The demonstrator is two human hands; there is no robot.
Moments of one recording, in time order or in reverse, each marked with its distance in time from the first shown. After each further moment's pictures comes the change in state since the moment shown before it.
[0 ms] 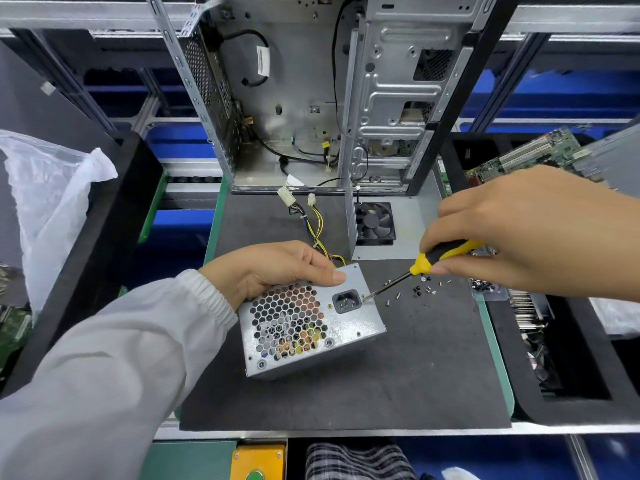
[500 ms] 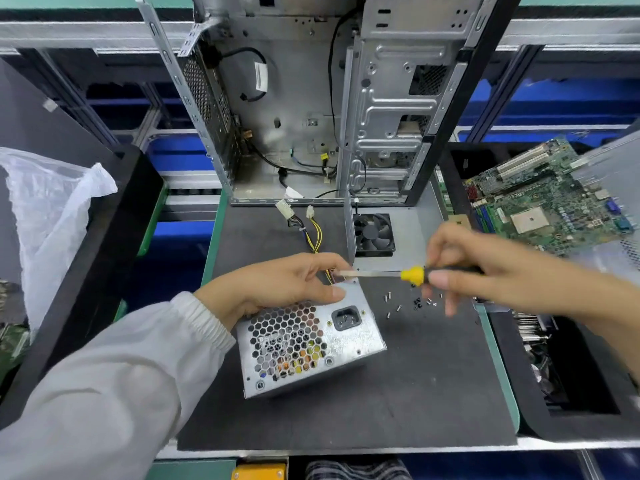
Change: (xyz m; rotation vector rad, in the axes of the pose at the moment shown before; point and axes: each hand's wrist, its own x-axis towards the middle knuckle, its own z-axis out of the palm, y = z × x) left_hand -0.005 0.002 0.003 0.345 -0.001 0.254; right_hand -0.003 0.023 0.072 1.127 -0.025 0.194
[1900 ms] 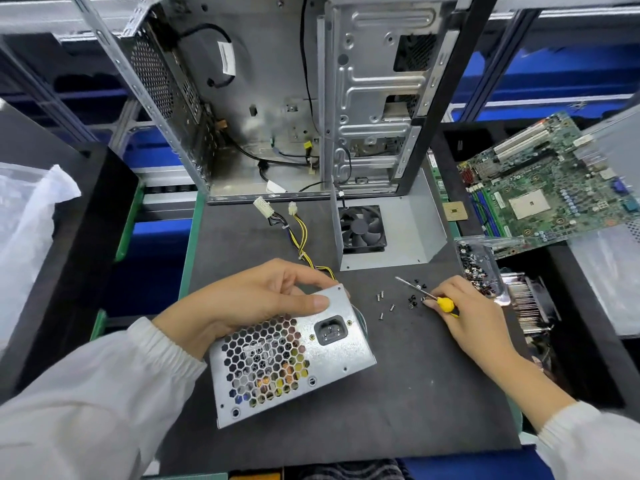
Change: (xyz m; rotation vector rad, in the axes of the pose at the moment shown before) left_hand -0.001 -0.001 0.003 -0.264 -0.005 -0.045; right_hand 0.017 0.168 0.081 -0.582 0.713 0.143
